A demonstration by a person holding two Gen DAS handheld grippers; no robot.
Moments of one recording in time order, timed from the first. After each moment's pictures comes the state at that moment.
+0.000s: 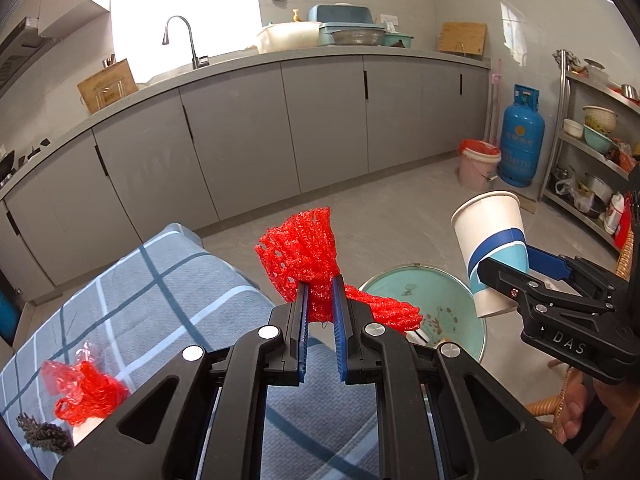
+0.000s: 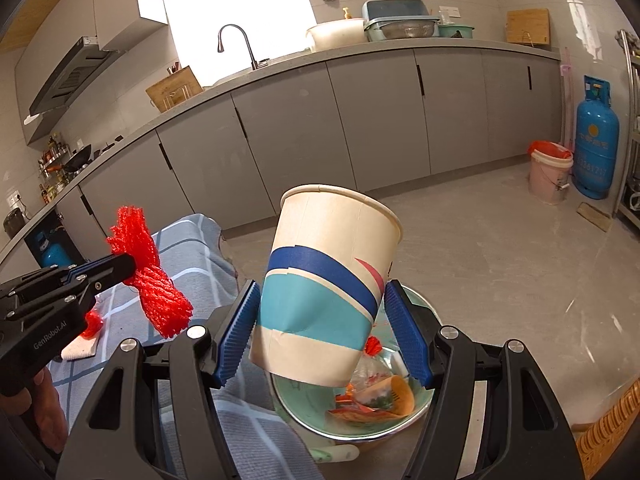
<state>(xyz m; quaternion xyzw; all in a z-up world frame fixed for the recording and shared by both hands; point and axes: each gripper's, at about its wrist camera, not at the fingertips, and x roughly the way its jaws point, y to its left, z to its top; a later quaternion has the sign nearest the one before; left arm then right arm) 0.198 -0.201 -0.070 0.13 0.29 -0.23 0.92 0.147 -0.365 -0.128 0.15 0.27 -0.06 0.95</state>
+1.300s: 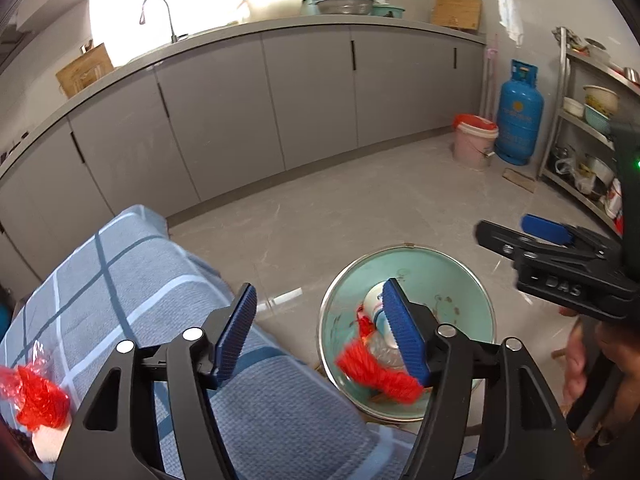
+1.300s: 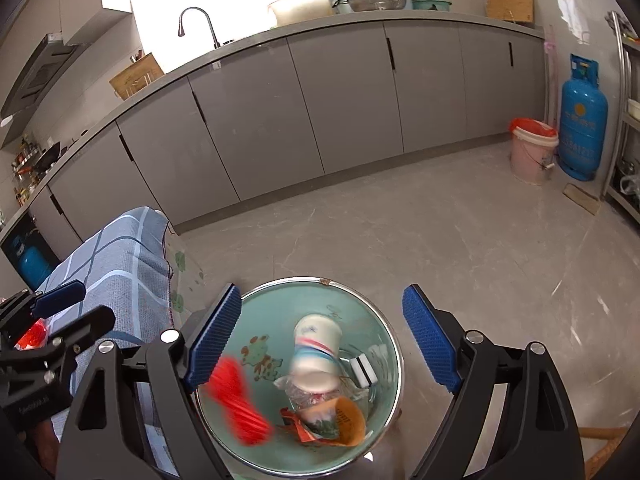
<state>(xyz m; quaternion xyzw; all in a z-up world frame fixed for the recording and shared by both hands) 0.234 -0.242 -0.128 0.14 0.33 -0.23 0.91 0.192 -0.426 -0.178 0.16 0.31 -0.09 0.93</state>
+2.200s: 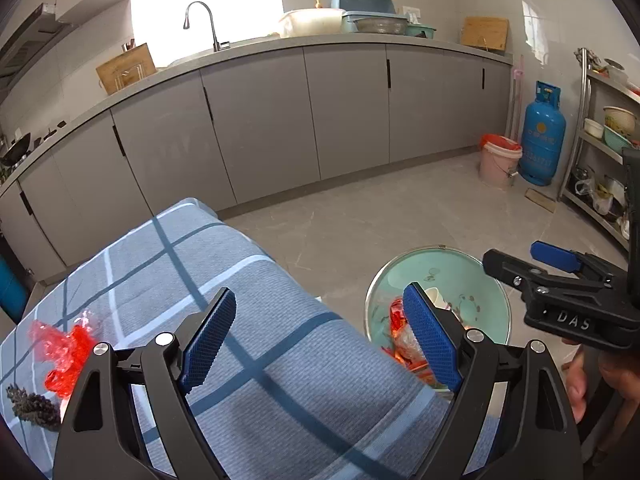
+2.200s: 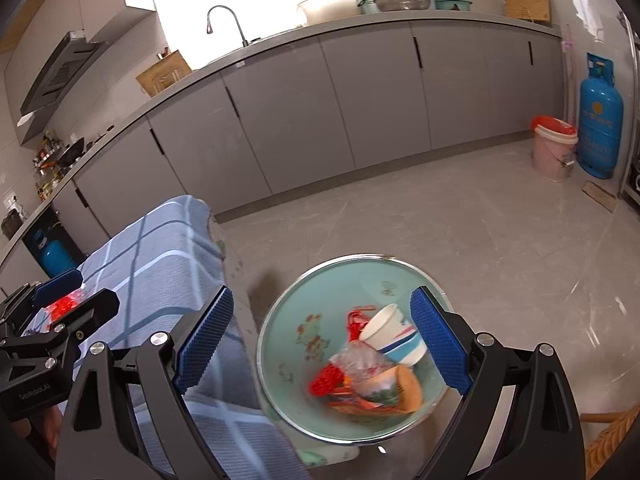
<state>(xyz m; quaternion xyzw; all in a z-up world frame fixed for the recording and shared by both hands) 0.200 -0.188 -0.102 0.13 0.30 -0.18 0.93 0.173 -0.364 -0.162 0.17 0.30 -0.04 0.94</state>
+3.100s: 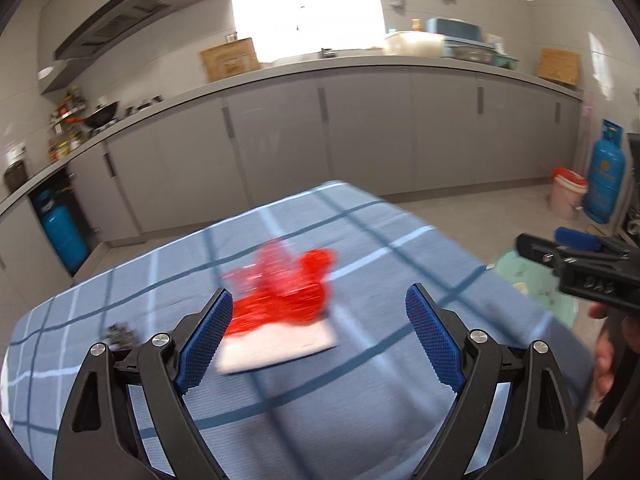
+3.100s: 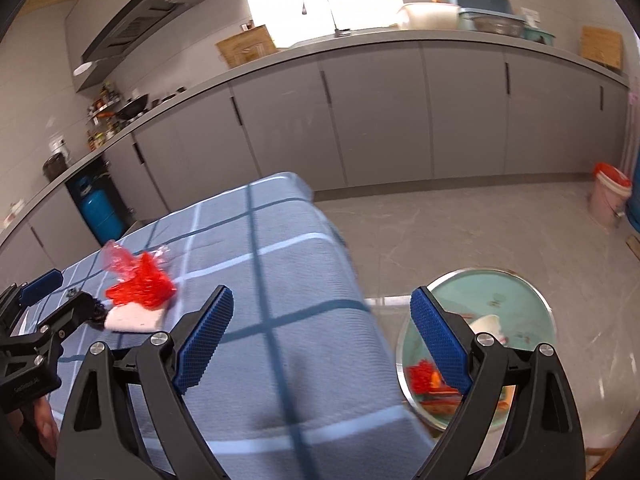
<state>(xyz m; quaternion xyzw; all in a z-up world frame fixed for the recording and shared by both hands) 0.158 -0.008 -0.074 0.09 0.28 -0.04 0.96 0.189 -0.218 -0.122 0.09 0.30 0.06 0.95</state>
